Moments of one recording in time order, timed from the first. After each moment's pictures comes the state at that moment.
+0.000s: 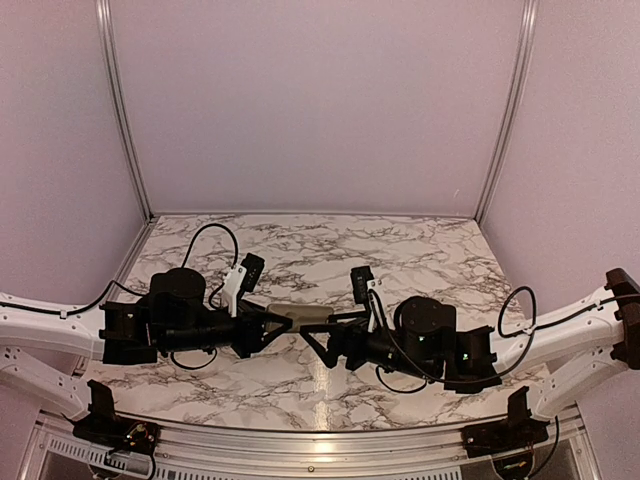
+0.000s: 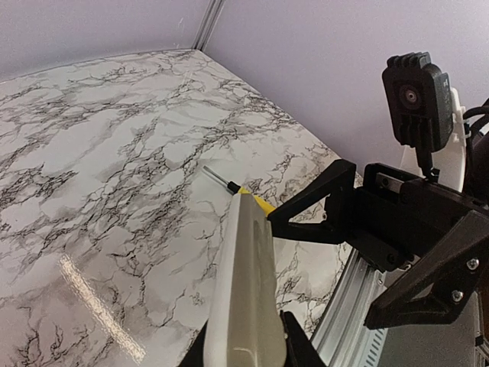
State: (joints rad) left arm -1.14 1.17 0.64 0.21 -0.03 -0.49; right arm 1.29 1.33 0.62 0.52 0.25 0.65
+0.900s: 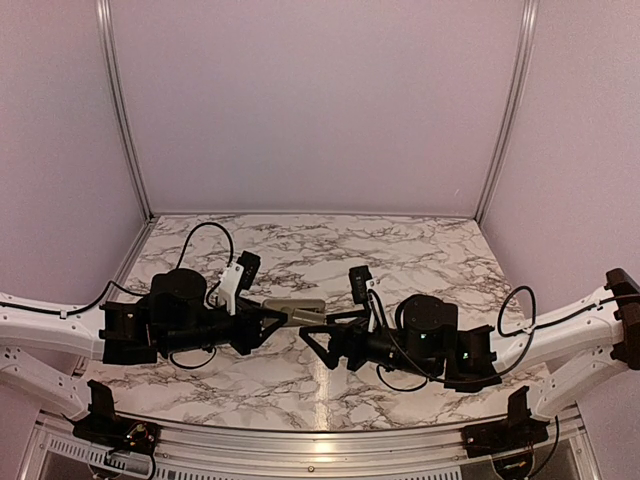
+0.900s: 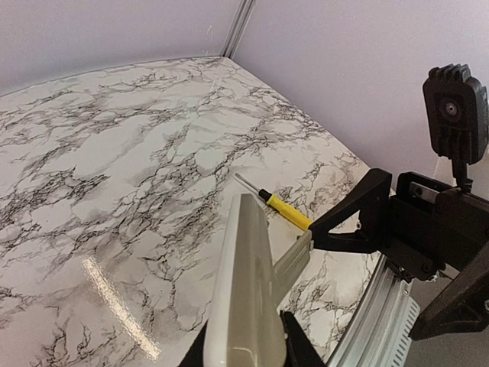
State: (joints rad) left arm -1.15 1.17 0.64 0.20 -0.12 -0.47; right arm 1.28 1.33 0.61 0.54 0.19 0.62
